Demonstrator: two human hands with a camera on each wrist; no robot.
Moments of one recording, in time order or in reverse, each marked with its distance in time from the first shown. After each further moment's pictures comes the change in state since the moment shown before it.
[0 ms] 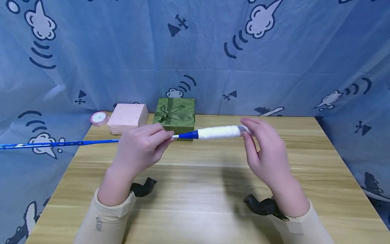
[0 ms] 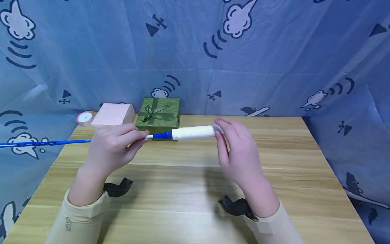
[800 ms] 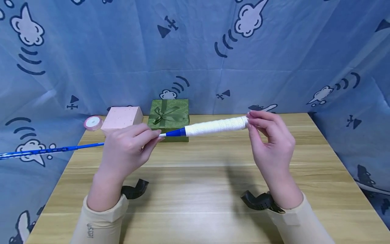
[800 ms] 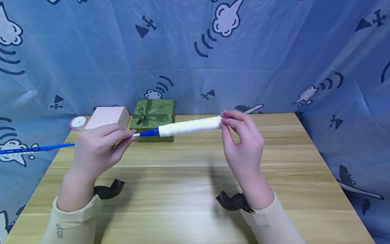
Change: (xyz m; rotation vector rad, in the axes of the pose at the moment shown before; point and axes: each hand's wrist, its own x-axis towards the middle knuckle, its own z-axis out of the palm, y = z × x) left_hand -0.002 -0.005 -0.010 0.028 -0.002 -0.038; right_hand 0.003 0.006 -0.005 0.146 0.287 0.213
